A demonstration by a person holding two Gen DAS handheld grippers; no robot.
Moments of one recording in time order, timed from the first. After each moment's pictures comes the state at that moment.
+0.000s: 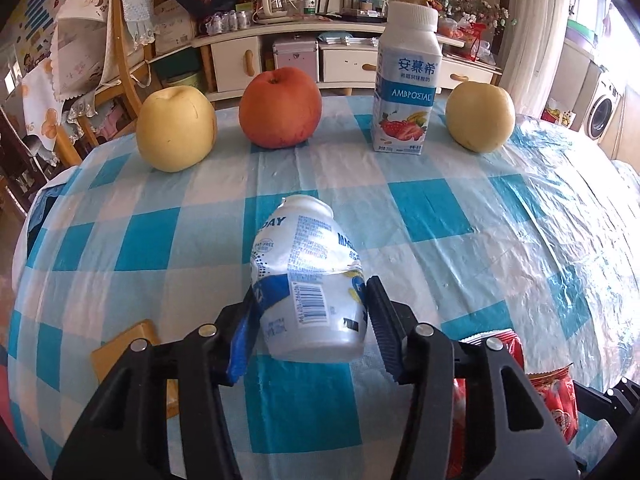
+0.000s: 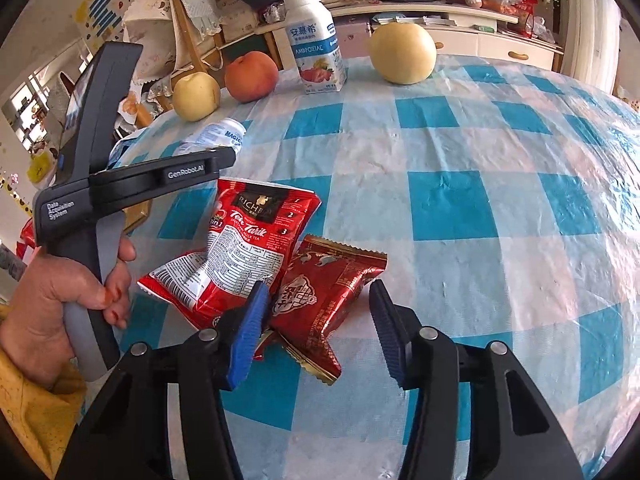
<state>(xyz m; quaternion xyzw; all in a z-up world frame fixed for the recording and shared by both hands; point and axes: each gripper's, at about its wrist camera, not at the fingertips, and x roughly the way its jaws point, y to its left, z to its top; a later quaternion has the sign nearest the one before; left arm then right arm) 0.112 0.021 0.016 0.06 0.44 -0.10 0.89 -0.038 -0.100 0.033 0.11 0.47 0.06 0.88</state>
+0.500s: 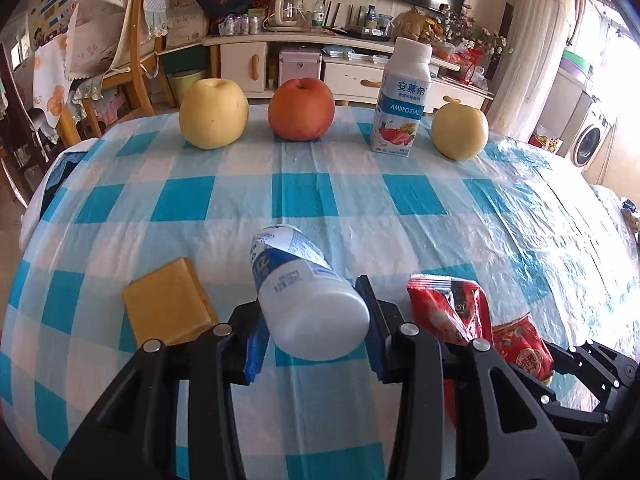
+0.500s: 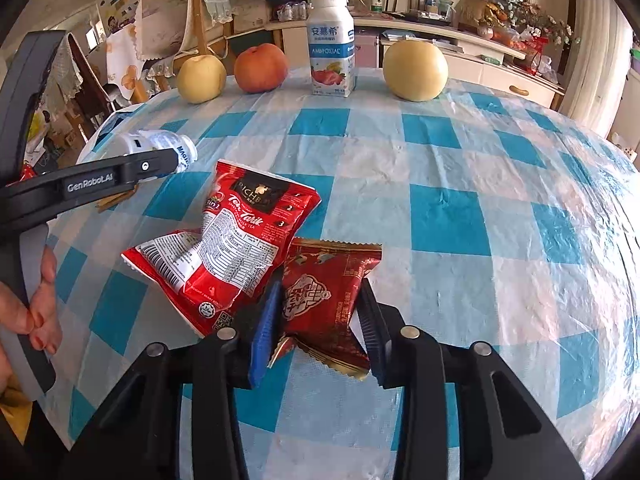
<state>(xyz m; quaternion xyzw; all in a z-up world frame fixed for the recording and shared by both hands) 0.061 0.058 0.035 0.01 0.43 -0.11 0.89 -0.040 -0.085 0.031 0.03 0.46 0.05 0.89</state>
